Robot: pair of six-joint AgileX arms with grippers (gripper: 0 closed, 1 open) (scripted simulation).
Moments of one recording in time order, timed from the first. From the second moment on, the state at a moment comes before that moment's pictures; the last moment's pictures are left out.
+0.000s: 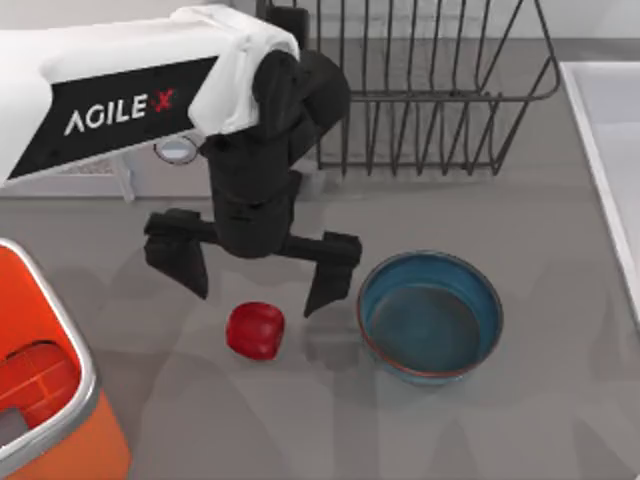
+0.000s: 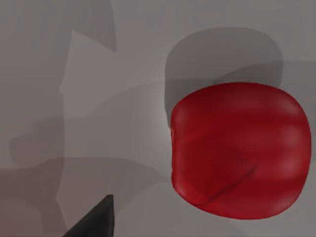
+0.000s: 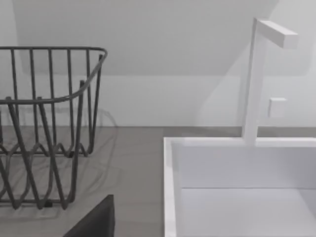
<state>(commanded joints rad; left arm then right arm) -0.63 2.04 1.57 -1.18 0.01 -0.41 0.00 0.00 0.00 0.00 0.00 0.00</state>
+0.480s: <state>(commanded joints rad) -0.63 2.08 1.45 -1.01 0.01 -0.41 0.00 0.00 0.00 0.00 0.00 0.00</state>
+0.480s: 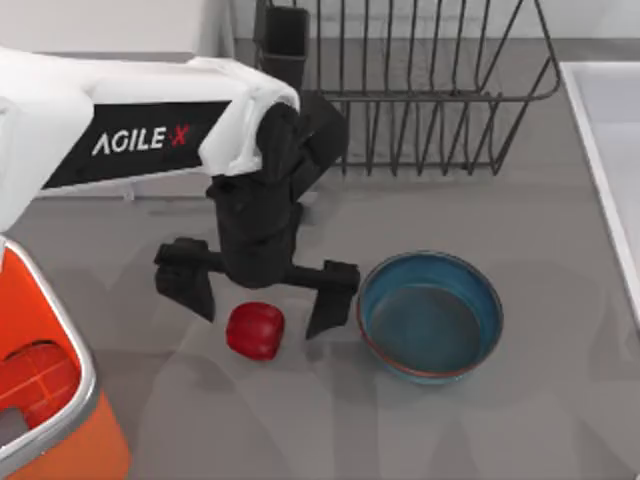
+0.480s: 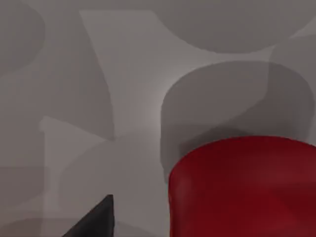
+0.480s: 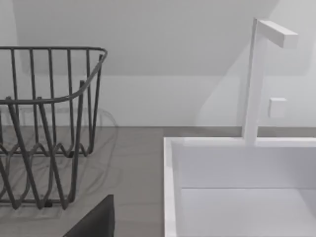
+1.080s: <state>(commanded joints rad) -0.63 2.11 1.39 -0.92 0.01 -0.41 0.00 0.00 0.00 0.00 0.00 0.00</state>
